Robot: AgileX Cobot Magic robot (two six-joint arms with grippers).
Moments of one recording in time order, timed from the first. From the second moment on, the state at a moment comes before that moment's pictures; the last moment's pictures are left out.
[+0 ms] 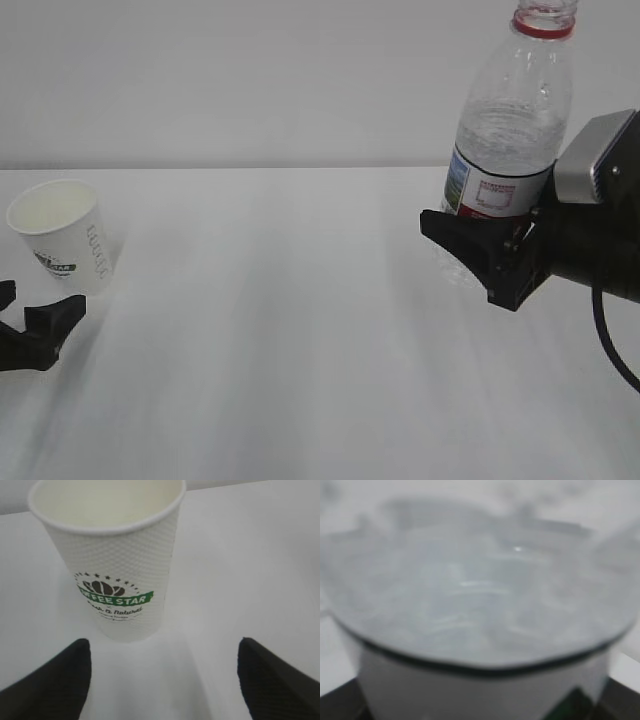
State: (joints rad) left arm -0.01 1.84 -0.22 0.23 -1.15 -0.02; right arm 0.12 1.56 -0.50 -0.84 -0.95 0.28
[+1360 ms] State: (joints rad) left arm -0.01 2.09 -0.50 0.18 -1.15 -0.03; right arm 0.12 1.56 -0.50 -0.82 -0.95 0.28
